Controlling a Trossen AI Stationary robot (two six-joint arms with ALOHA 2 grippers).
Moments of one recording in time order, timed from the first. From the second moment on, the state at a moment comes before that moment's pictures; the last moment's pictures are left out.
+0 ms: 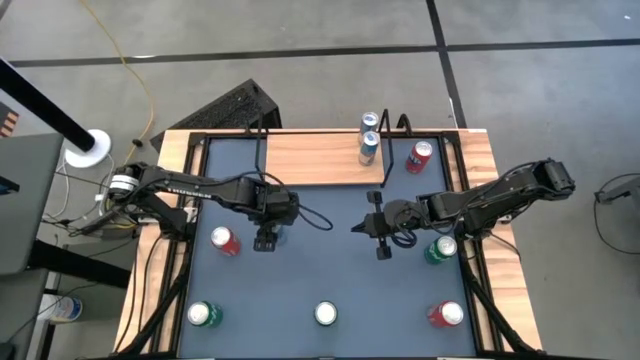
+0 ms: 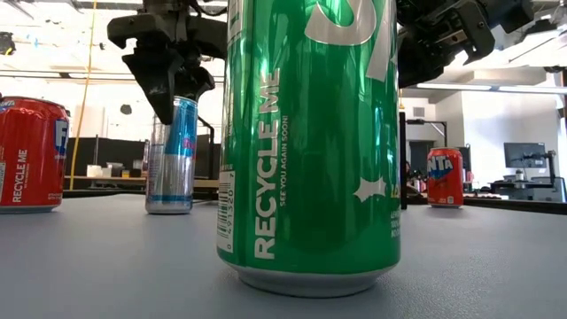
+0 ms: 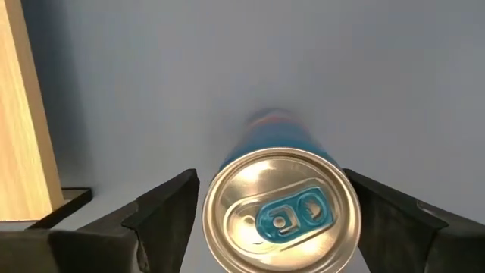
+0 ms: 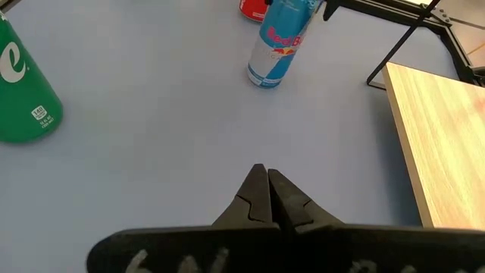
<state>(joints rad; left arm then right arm) -0.02 1.55 1.22 -0.96 -0.04 0.00 0.17 1.26 0.73 -0.05 0.15 -0.14</state>
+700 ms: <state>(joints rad) -0.01 1.55 1.52 -1.26 -0.13 -0.46 0.17 1.26 0.73 -0.05 0.15 -0.14</state>
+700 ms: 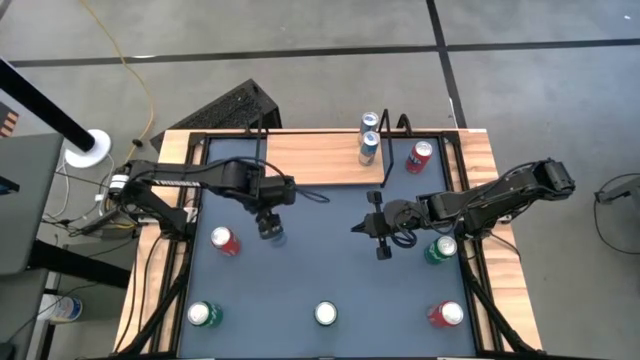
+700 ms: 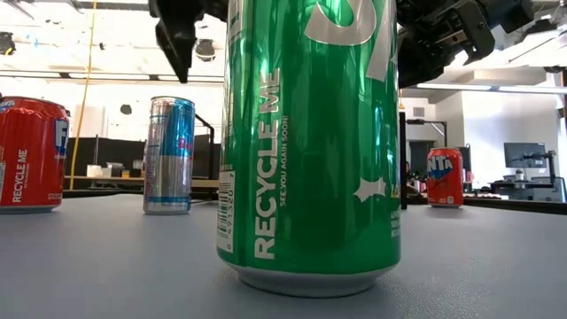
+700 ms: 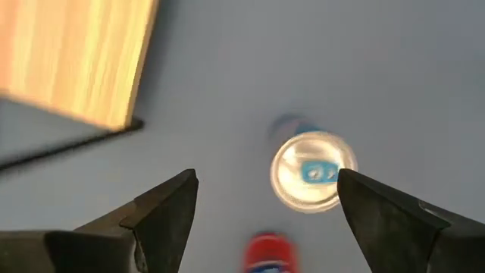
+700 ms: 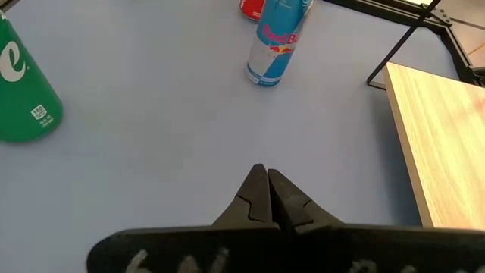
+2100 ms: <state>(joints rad) -0.08 1.73 1.49 -1.24 -0.05 -0.86 0.17 1.26 0.73 -0.09 0.15 -0.14</state>
